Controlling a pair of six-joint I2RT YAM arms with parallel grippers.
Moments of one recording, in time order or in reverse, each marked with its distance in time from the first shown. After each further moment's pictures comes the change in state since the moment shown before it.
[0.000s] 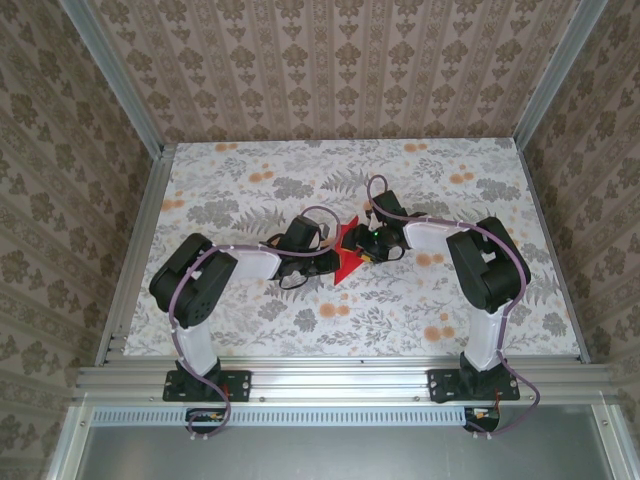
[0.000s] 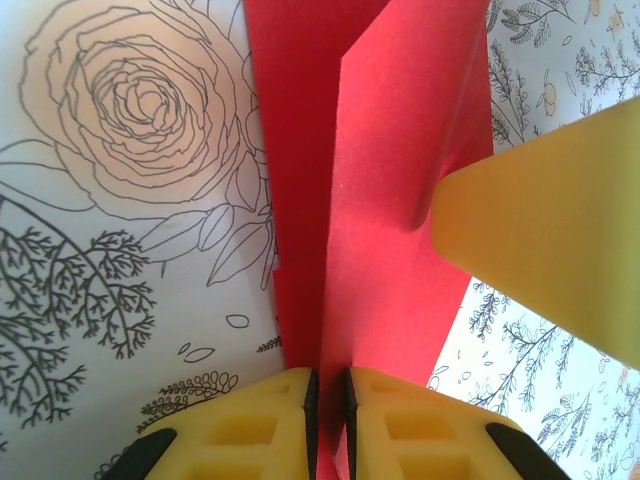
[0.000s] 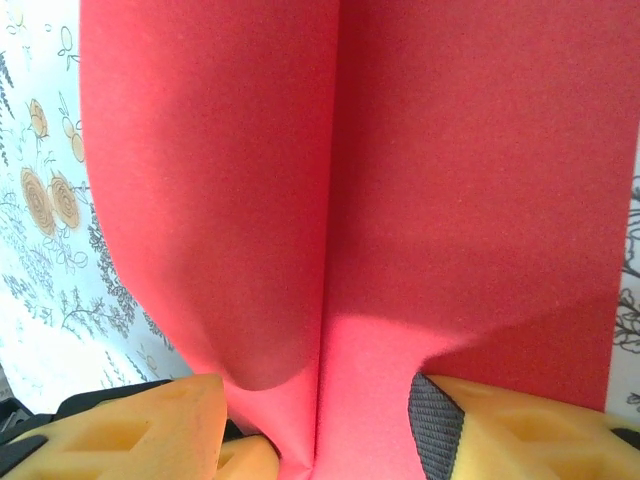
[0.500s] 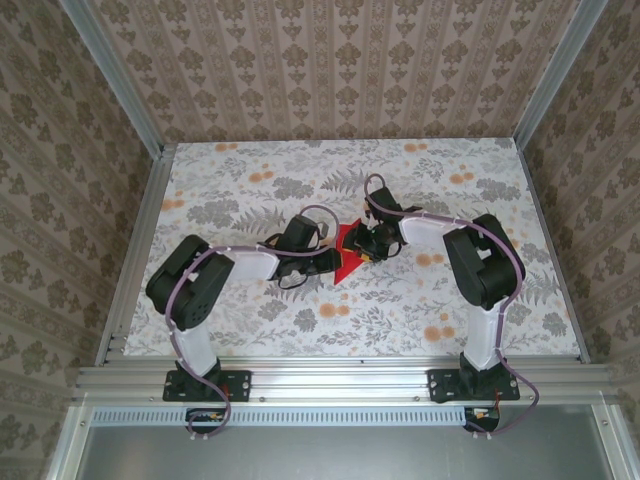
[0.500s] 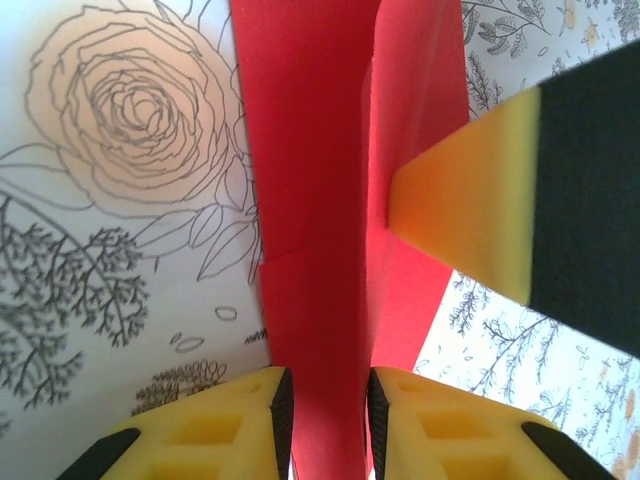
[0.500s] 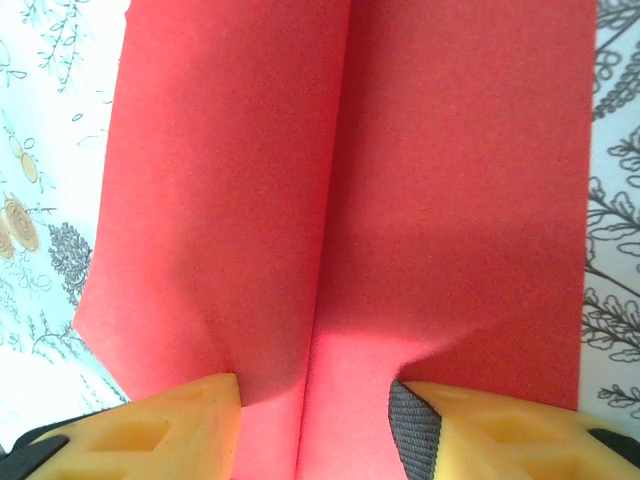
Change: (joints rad) left arm 0.001 -0.036 -0.021 0.011 0.008 -0.015; right arm 0.010 0.041 0.084 -0.124 0.053 0.030
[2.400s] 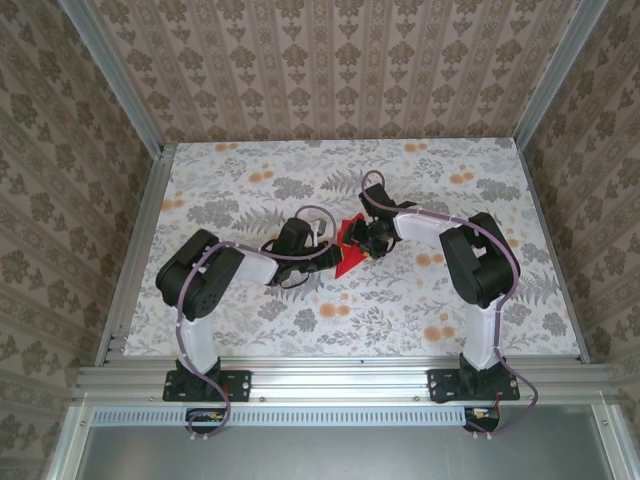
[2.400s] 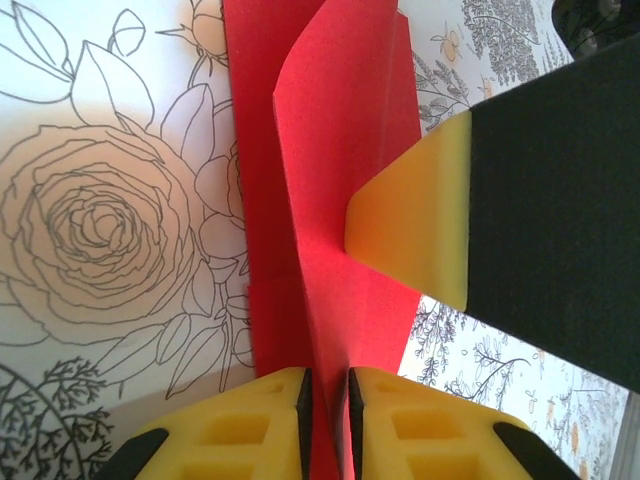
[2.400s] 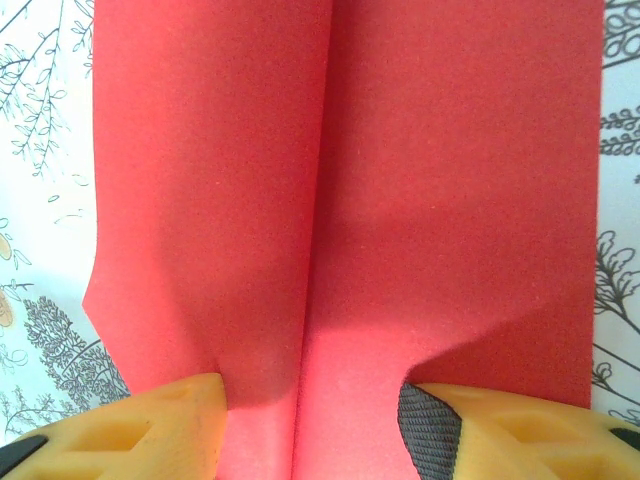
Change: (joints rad) left arm 0.039 0.100 -0.063 0.354 0.082 -0.058; right arm 0.021 0.027 0.069 -0.062 0.127 0.069
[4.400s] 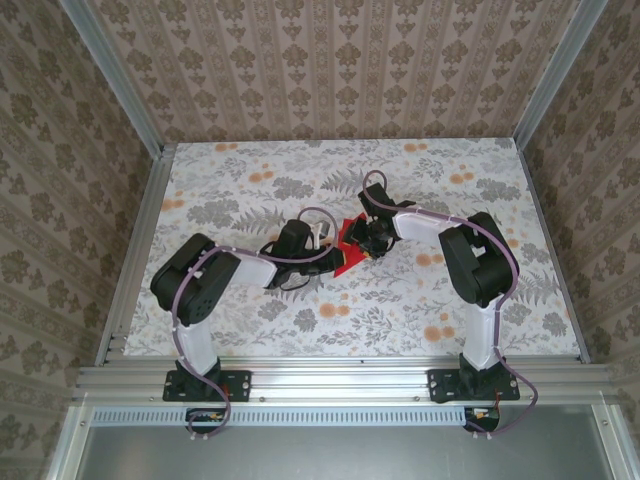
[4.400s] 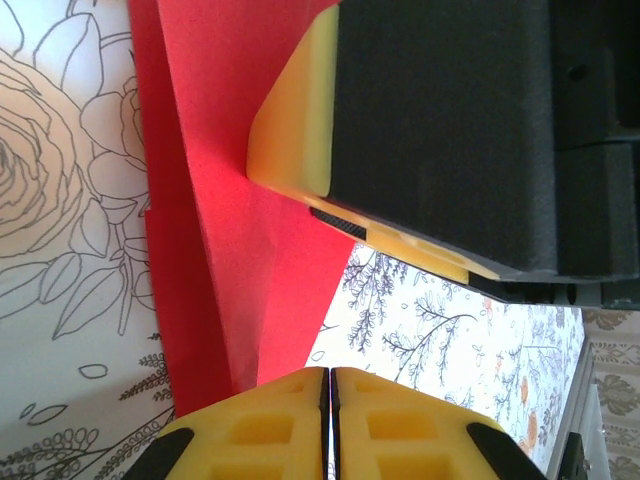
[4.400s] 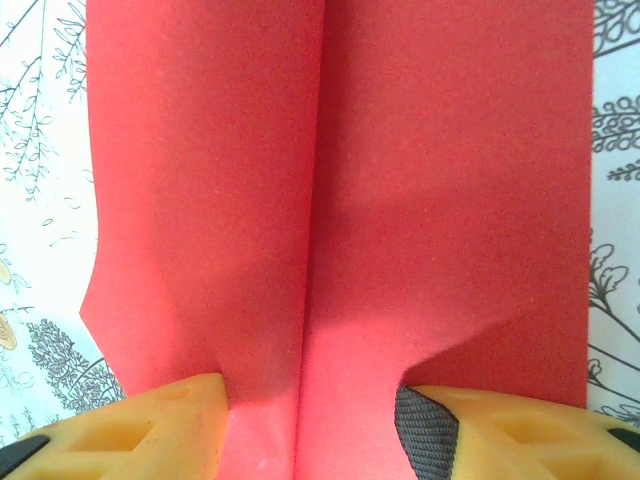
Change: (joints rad) left arm -0.023 -0.049 -0.023 -0.009 0.054 -0.016; right arm 0.001 0.010 0.011 -0.011 0.015 0.057
